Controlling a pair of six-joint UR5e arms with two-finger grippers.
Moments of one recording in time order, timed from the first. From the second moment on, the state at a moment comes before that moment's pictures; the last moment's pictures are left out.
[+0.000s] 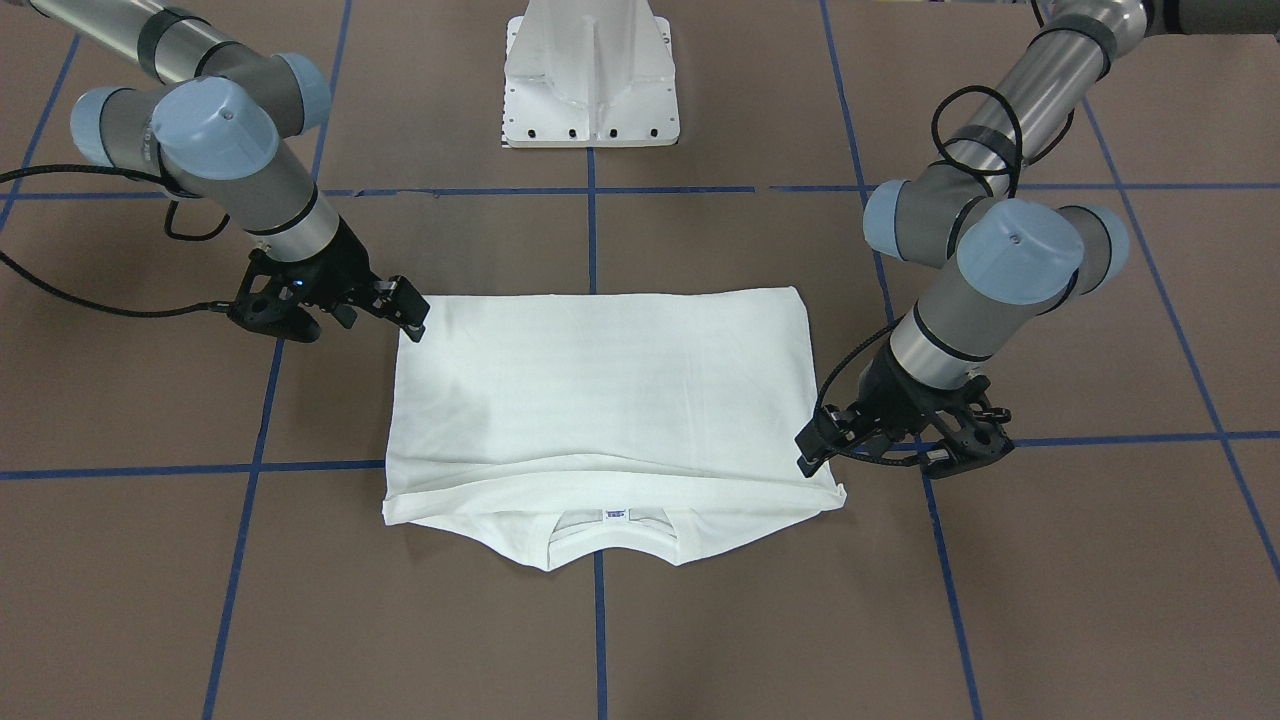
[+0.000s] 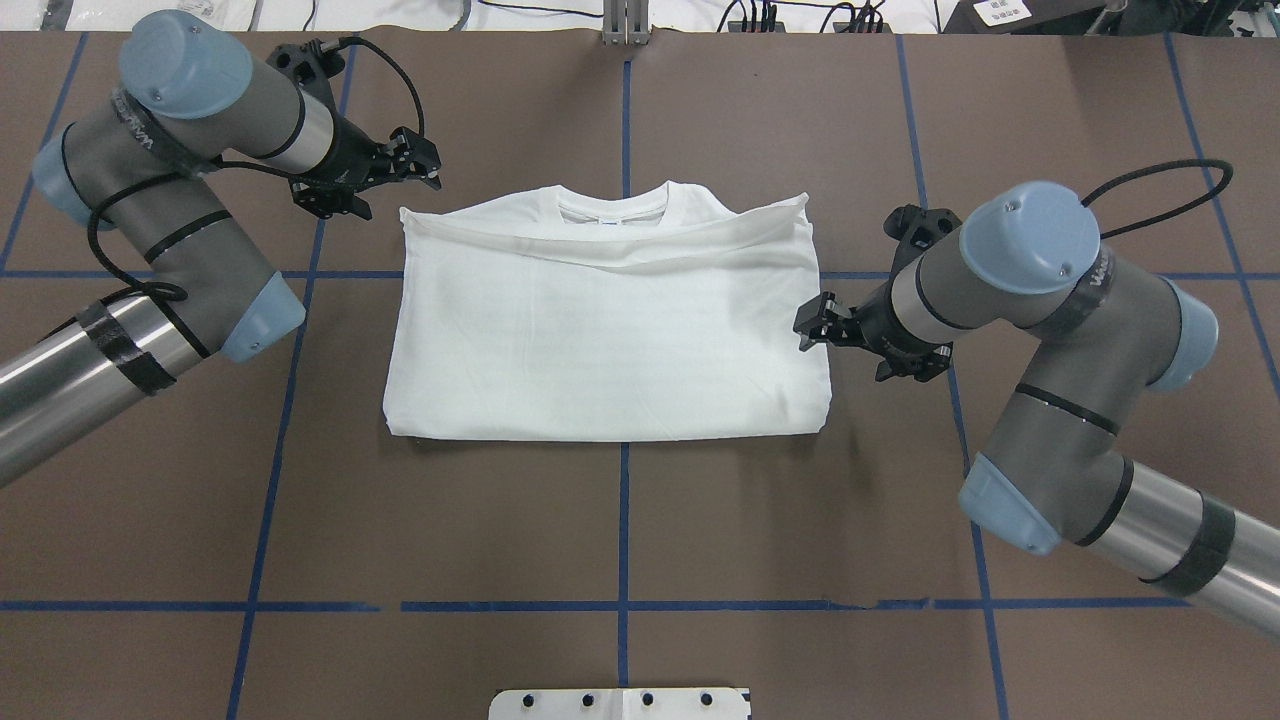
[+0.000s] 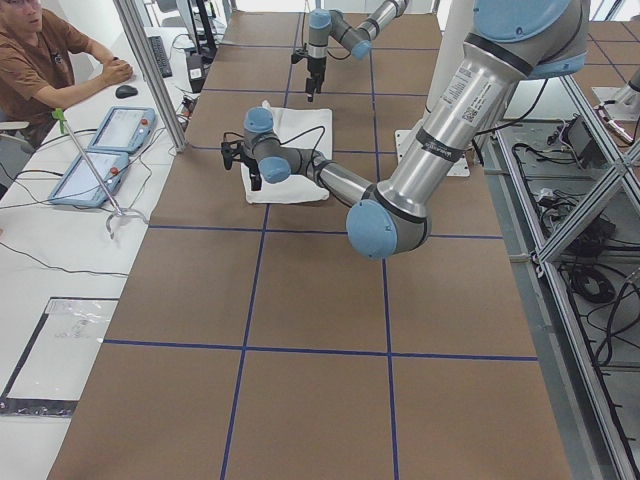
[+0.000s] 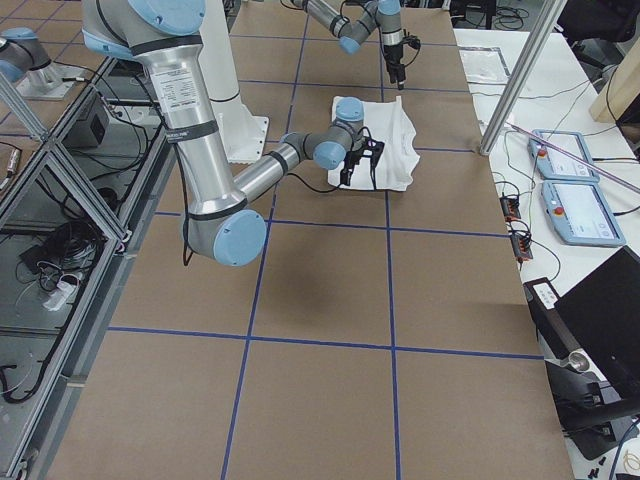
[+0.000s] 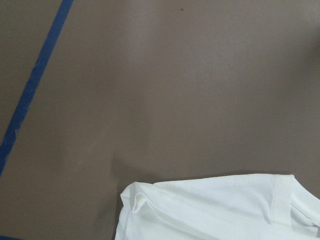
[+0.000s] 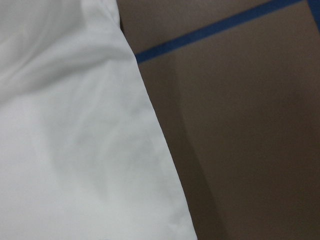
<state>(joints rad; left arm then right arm) -0.88 -2.16 -1.37 -2.17 -2.05 -1.37 0.64 -1.26 1.79 -1.26 1.98 1.49</state>
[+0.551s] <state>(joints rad) -0.88 -2.16 -1.37 -2.17 -2.04 -1.36 0.53 -1.25 1.78 -1.30 1.91 1.50</state>
